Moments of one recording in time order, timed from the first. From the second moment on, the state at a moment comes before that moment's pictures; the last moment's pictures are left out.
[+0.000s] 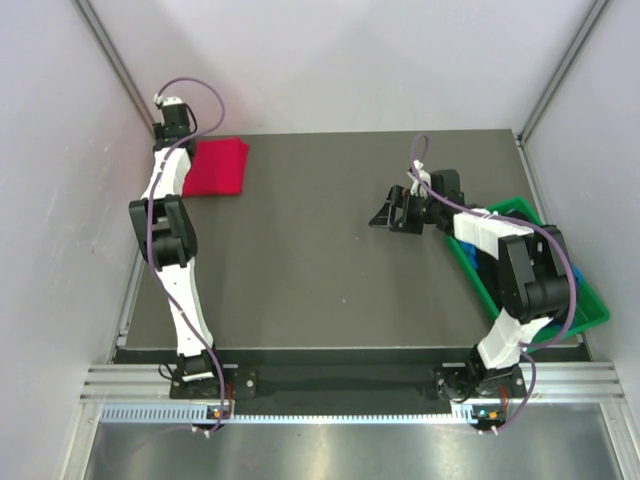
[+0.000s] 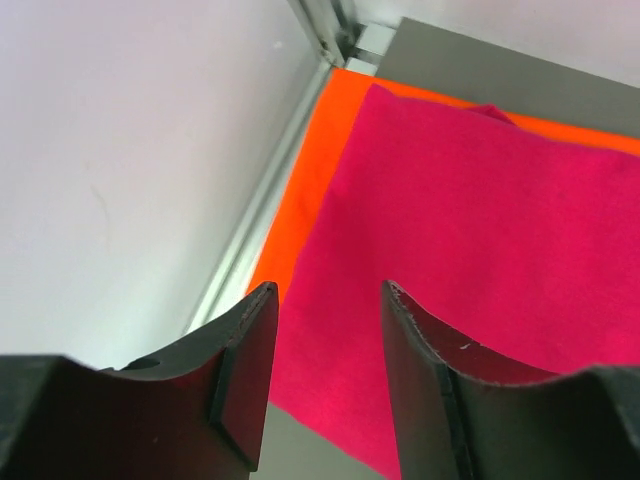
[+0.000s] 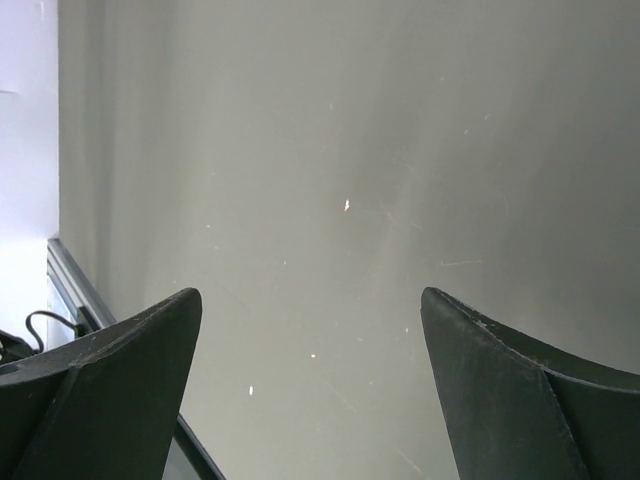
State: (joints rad) left arm 0.16 2.34 2.12 -0.34 -0.42 0.01; right arm 0.22 1.72 1.01 -0.01 -0.64 0.44
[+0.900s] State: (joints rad) left arm 0.09 1.89 1.51 -0.41 0.26 -0.25; right arm 0.22 1.39 1.02 -0.32 -0.48 0.40
